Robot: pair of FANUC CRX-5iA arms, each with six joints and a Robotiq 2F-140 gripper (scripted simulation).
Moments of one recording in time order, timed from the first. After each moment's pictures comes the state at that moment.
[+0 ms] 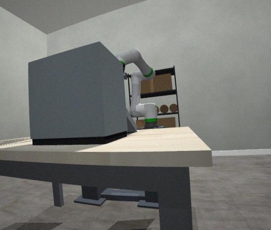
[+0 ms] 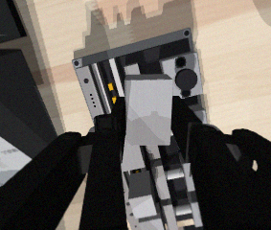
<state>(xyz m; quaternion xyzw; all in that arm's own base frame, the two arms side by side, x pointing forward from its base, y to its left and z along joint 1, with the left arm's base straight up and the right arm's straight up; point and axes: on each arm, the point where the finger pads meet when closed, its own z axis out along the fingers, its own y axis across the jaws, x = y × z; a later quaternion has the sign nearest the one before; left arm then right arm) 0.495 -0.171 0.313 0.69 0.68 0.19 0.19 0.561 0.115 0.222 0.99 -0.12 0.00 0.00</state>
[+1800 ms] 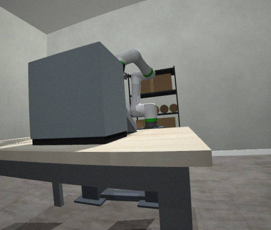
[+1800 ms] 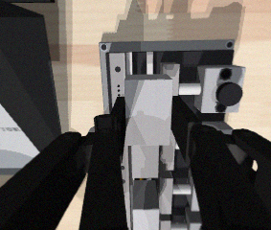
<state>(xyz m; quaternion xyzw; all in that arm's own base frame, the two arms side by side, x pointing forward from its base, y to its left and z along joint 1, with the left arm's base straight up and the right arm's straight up) 0.495 -0.171 0.313 0.69 0.68 0.19 0.19 0.562 0.158 0.194 1.00 0.00 0.00 0.00</state>
